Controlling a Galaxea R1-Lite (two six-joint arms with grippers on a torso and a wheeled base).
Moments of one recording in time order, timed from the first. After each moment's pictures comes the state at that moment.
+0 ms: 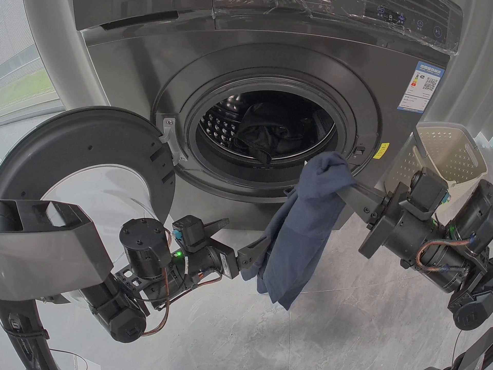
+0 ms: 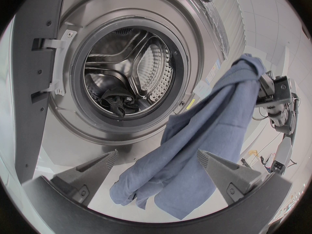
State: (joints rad) left arm -0.62 2.09 -0.53 -1.55 -0.14 -0.21; right arm 0.71 1.61 -0.42 -1.47 0.10 0.17
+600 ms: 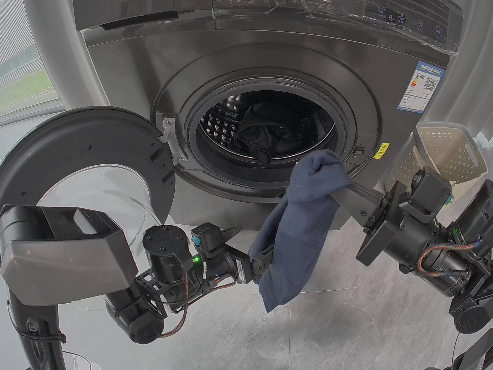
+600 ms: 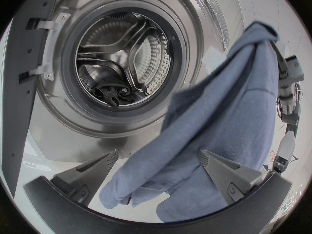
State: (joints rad) left arm -0.65 2.19 -0.60 -1.55 -0.13 -0.21; right arm 0.77 1.60 -0.43 -1.46 0.11 0.17
